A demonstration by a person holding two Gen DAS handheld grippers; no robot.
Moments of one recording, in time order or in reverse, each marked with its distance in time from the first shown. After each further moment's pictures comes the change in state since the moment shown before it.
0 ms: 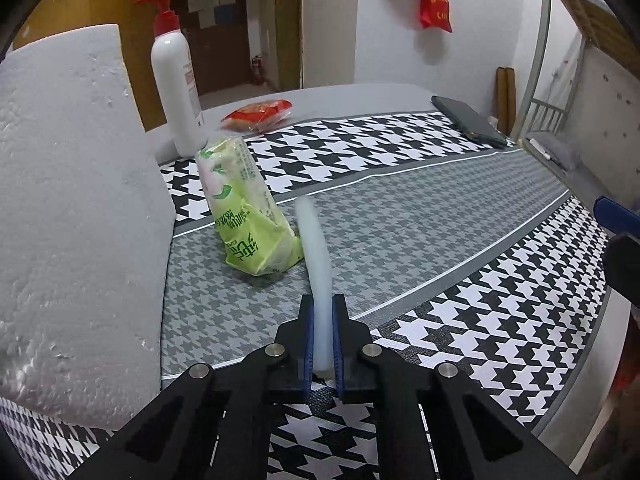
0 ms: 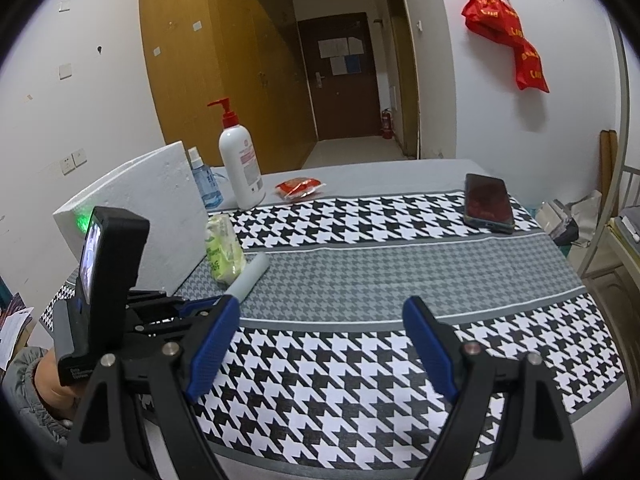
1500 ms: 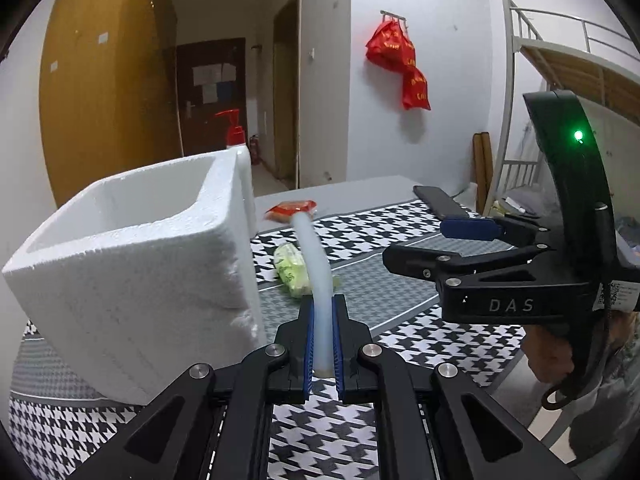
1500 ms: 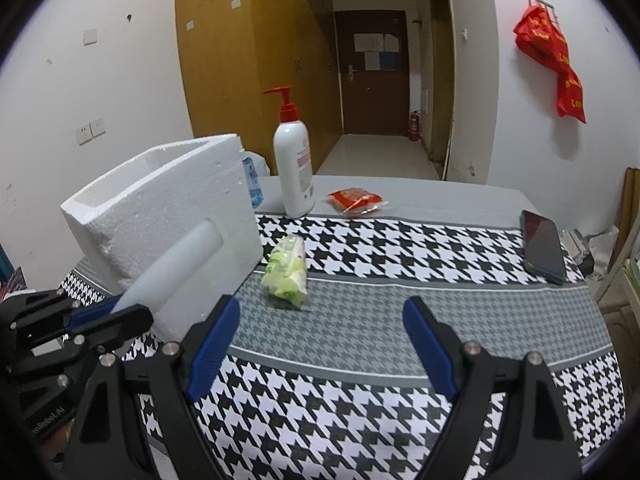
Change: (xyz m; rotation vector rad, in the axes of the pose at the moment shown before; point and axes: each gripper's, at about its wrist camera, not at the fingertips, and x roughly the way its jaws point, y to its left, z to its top) left arm -0.115 0.040 -0.025 0.029 -0.313 -0.032; right arm 0.037 0.073 0.036 -0.127 0.043 0.042
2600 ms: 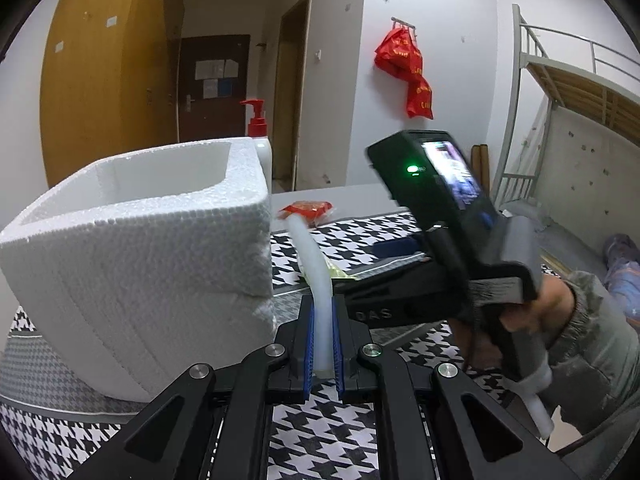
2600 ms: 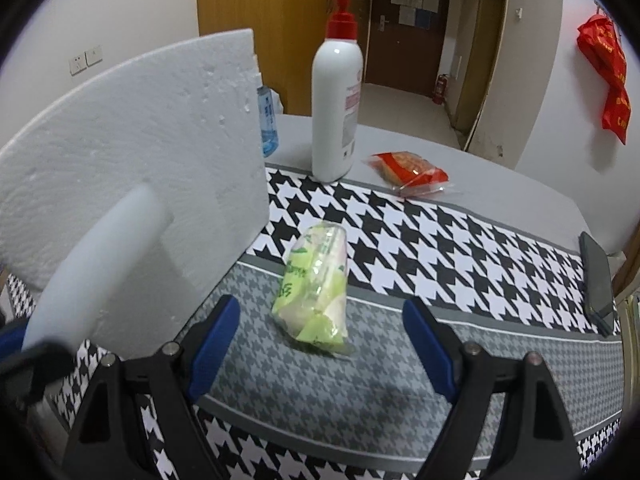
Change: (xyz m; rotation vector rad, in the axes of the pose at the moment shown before) left arm 0.006 0.035 -0.008 -0.054 -0.015 -0.044; right arm 0.113 0.039 0.027 -0.138 0.232 -0.012
